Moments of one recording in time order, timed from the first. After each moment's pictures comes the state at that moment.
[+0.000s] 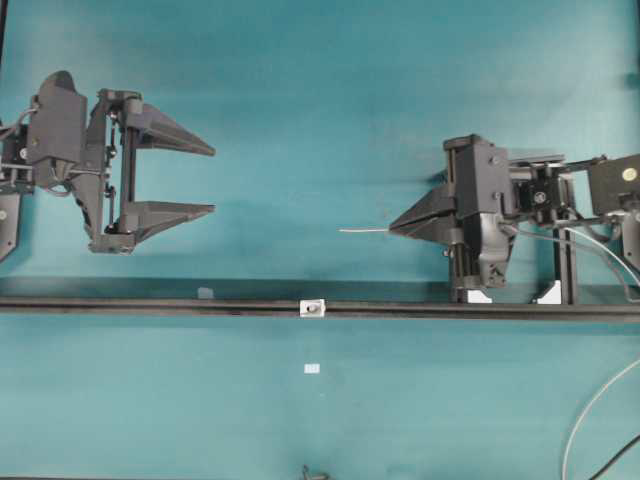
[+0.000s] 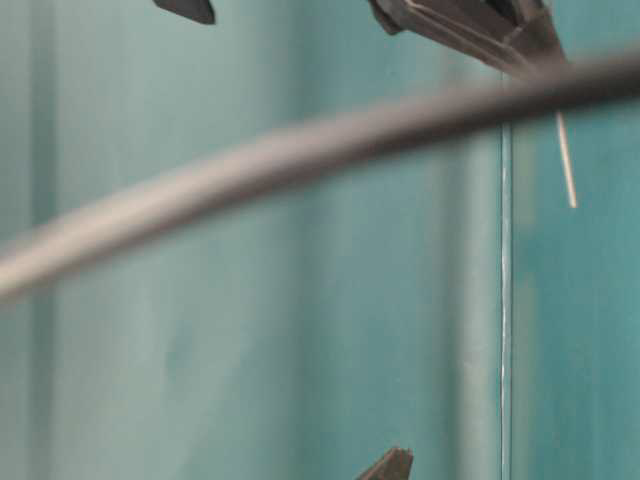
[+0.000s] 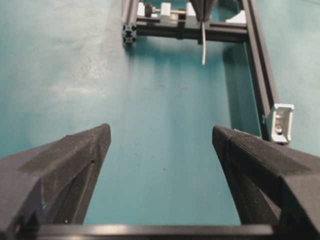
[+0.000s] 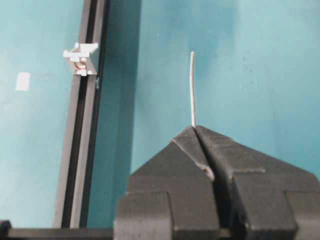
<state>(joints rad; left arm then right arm) 0.02 -0.46 1.13 -0.04 -0.38 0.00 0.06 -0.24 0.93 0.01 -0.11 0.22</state>
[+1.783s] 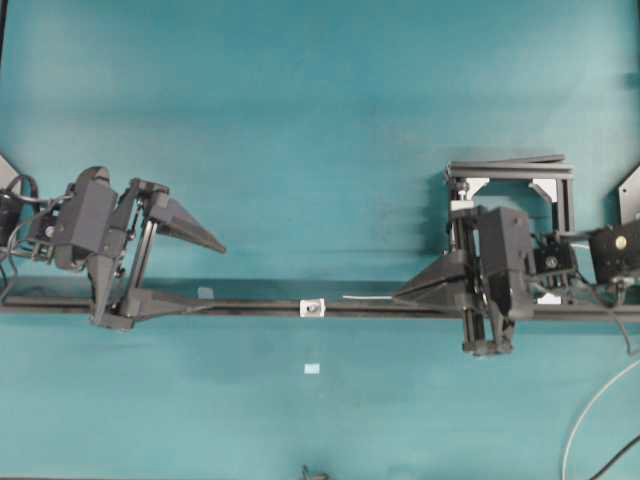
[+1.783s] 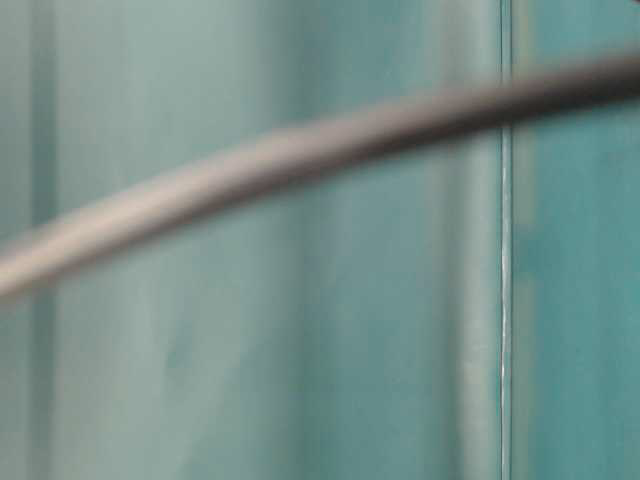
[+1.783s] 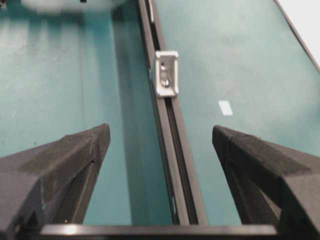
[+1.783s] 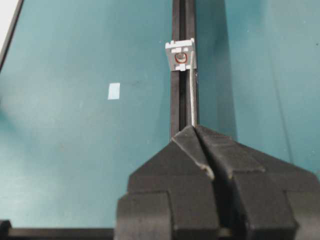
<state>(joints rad) -0.25 -0.16 1.19 -0.06 -0.73 -0.10 0.35 -0.06 1.03 0.36 -0.57 0.19</state>
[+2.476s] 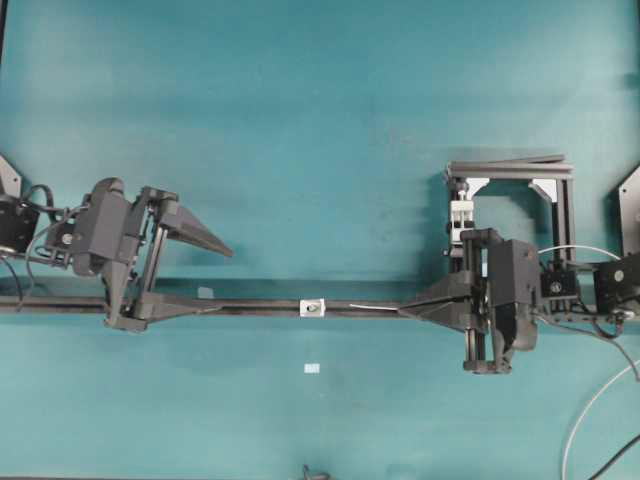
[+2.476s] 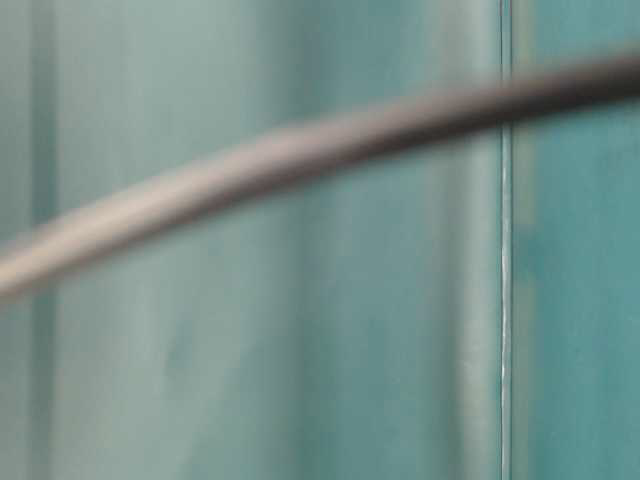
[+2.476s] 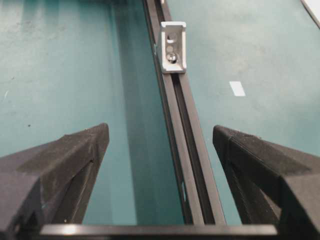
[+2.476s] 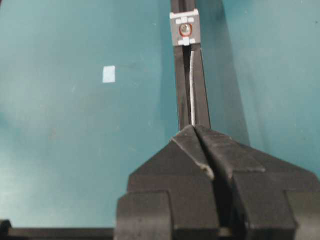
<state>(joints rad) -0.25 0.02 1.18 -0.06 -0.90 -0.10 0.49 0.05 1.04 0.62 -0.74 0.06</state>
